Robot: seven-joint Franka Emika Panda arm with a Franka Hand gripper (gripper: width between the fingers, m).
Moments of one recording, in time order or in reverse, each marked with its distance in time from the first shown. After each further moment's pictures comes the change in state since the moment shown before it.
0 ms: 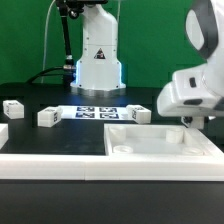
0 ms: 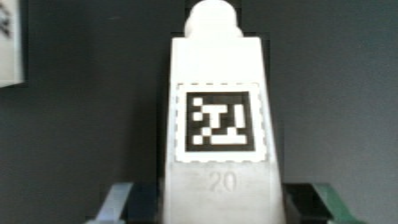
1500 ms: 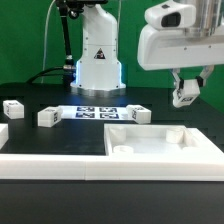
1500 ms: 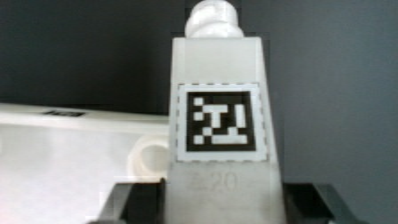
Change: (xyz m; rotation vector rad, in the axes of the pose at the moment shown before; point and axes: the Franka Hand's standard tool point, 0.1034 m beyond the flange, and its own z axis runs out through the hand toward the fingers) arm -0.022 0.047 -0.110 0.036 0.656 -0.082
